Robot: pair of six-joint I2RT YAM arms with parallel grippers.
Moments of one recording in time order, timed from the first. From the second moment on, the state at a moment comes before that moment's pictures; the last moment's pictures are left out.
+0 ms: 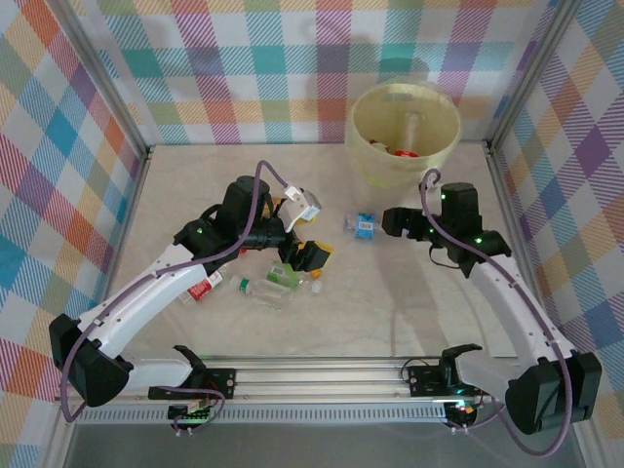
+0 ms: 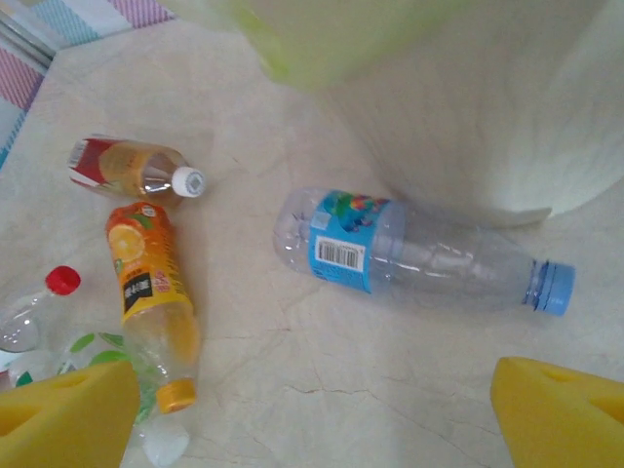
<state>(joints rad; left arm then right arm) -0.69 1.25 1.21 -0.50 0.51 0.11 0.22 1.10 0.92 -0.49 -0.28 0.31</state>
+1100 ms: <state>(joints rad) -0.69 1.25 1.21 -0.50 0.51 0.11 0.23 1.54 0.74 0.09 -0.18 0.42</state>
